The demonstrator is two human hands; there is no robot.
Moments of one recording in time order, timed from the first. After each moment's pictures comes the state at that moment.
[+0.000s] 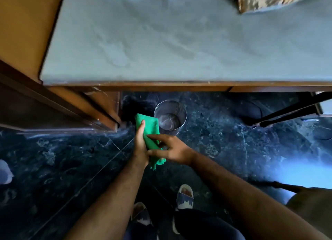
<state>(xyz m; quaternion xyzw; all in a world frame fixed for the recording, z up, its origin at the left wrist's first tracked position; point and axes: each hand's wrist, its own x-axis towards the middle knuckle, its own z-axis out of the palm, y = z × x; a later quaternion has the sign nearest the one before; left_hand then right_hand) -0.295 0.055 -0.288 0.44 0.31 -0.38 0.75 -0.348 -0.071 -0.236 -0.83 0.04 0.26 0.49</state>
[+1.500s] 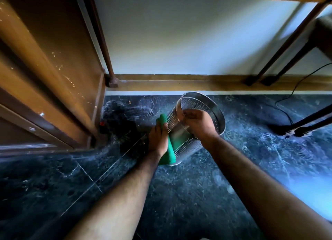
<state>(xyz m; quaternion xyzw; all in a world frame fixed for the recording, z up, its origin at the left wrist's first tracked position) -0.204 -0.021 -0.674 0.87 -0.04 -0.16 0.47 -0.258 -0.148 -0.565 -0.80 0.28 -0.04 0.52</state>
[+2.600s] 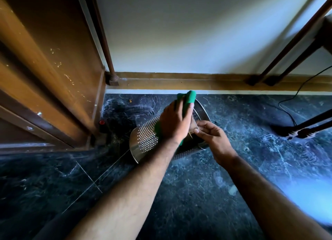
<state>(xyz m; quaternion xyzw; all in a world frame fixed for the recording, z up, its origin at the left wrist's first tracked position) -0.188 -0.072 -0.614 0.90 -0.17 0.08 0.38 -0.306 -0.171 -0.583 -0.61 0.22 -0.05 0.76</state>
